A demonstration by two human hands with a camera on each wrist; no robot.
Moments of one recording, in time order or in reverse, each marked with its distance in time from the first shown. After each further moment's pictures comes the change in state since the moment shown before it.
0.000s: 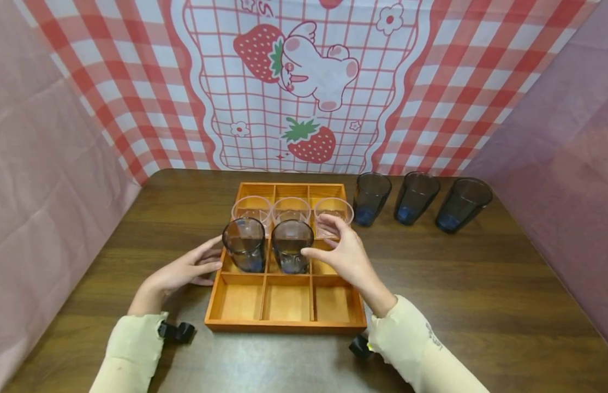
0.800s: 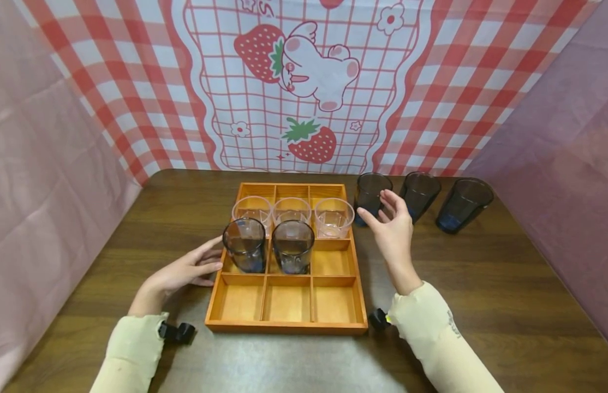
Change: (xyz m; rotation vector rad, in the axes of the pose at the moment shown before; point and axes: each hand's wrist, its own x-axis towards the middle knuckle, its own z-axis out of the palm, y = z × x) left_hand 0.000 -0.001 -0.001 0.006 0.000 0.005; right_hand 0.025 0.021 -0.062 0.060 0.514 -0.026
